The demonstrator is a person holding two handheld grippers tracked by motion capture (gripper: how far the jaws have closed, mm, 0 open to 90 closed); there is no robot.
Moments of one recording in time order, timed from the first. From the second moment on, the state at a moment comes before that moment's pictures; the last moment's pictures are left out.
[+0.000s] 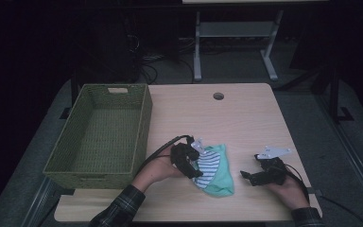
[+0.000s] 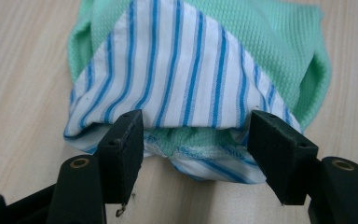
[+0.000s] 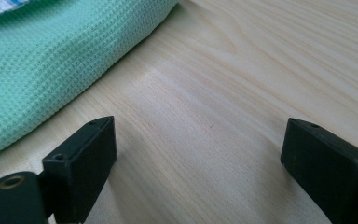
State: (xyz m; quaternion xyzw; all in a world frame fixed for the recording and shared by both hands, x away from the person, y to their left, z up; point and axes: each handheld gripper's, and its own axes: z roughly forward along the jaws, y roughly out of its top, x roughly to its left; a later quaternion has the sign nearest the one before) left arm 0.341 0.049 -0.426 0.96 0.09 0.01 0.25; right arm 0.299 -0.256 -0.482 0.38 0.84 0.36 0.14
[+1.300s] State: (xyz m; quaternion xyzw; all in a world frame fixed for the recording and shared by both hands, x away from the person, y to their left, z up) left arm 0.342 0.036 -0.442 0.97 0.10 -0.02 0.21; right arm 0.299 -0.255 -0.482 0.38 0.84 0.36 0.14
